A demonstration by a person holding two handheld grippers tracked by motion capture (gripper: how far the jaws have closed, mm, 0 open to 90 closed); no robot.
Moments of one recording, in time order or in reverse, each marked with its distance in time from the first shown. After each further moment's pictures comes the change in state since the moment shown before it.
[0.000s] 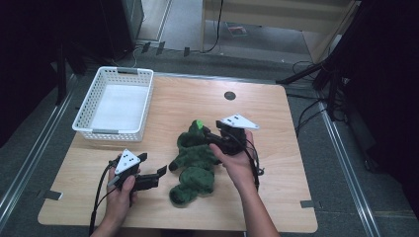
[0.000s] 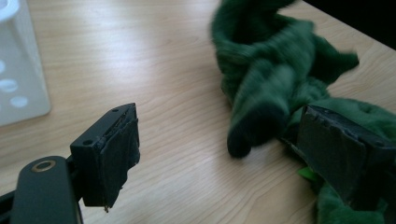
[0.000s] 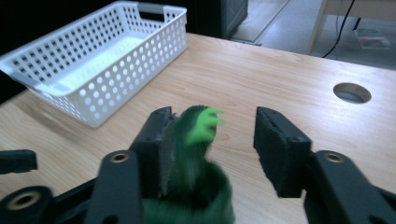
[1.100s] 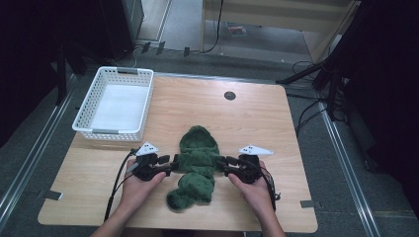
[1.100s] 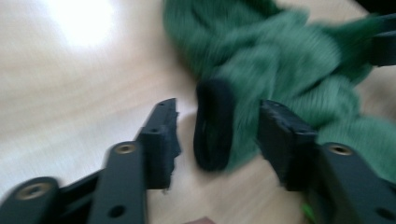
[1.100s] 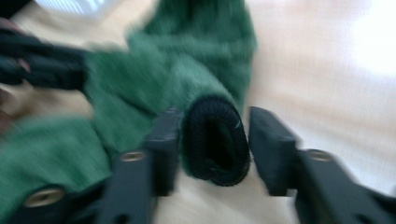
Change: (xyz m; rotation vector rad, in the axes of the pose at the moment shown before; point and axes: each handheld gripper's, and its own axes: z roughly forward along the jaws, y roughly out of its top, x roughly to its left) left arm -0.005 0.021 0.053 0.143 -0.129 -0.080; right arm -0.041 -0.080 -0.019 0.212 0.136 0.117
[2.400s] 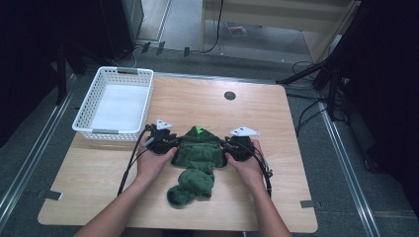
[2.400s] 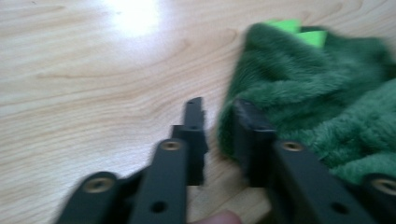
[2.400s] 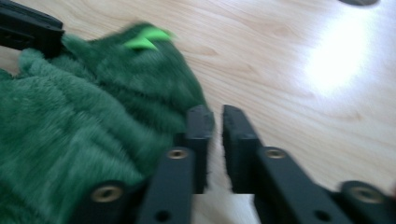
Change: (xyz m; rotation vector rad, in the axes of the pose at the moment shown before) left arm 0.019 0.049 0.057 0.048 0.213 0.047; right arm -0.030 0.031 0.050 -0.024 -0.182 -0.162
